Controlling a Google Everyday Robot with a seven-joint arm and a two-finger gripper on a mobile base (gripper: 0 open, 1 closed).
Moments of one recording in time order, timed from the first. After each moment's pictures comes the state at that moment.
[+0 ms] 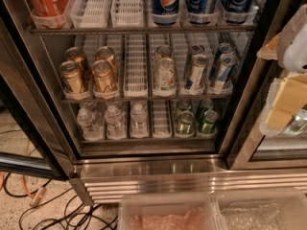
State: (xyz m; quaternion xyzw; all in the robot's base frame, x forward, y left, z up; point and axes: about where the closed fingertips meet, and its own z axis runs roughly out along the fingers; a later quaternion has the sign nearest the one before) arm 0.438 -0.217 0.976 -0.60 0.78 -0.03 0.16
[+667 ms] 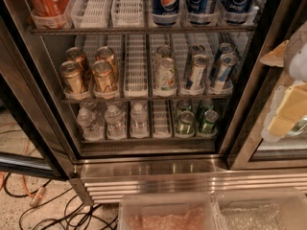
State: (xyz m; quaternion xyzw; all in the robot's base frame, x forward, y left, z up) arm 0.435 -0.222 0.966 -0.60 0.78 -0.02 0.18
